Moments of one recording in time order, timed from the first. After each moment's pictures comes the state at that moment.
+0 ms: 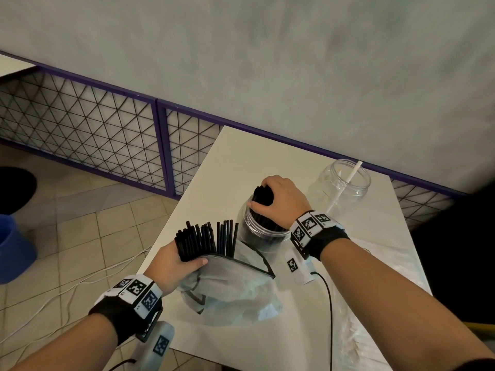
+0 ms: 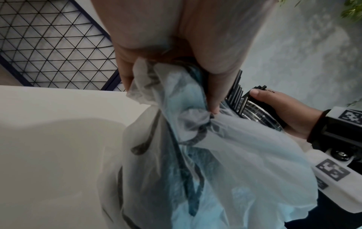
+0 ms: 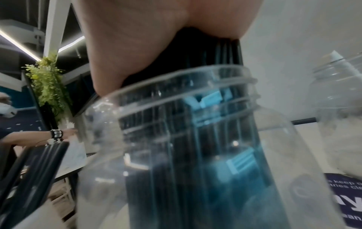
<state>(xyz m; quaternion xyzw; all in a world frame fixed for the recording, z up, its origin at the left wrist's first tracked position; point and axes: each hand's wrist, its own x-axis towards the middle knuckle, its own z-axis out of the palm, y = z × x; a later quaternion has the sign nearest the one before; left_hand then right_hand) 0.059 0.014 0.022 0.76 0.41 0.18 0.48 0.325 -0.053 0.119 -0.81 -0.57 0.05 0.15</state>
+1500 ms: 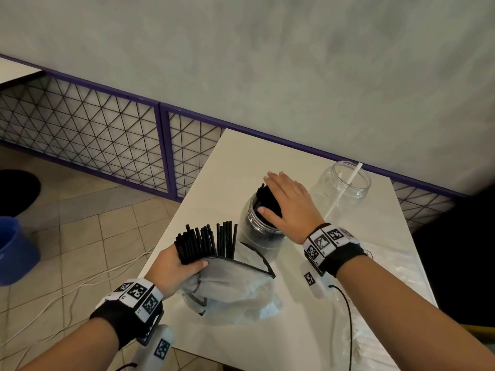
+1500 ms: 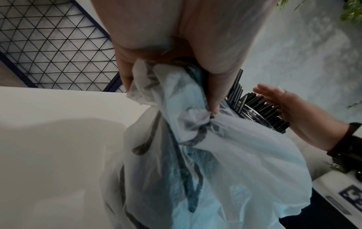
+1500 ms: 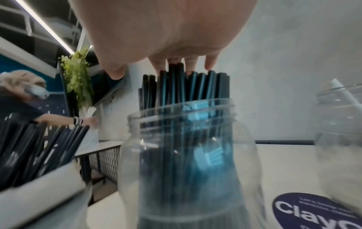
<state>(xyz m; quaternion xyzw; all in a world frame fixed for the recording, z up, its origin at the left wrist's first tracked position) 0.051 0.010 0.020 0.75 0.42 0.17 0.49 0.327 -0.081 0.119 -0.76 -0.65 -0.03 0.09</state>
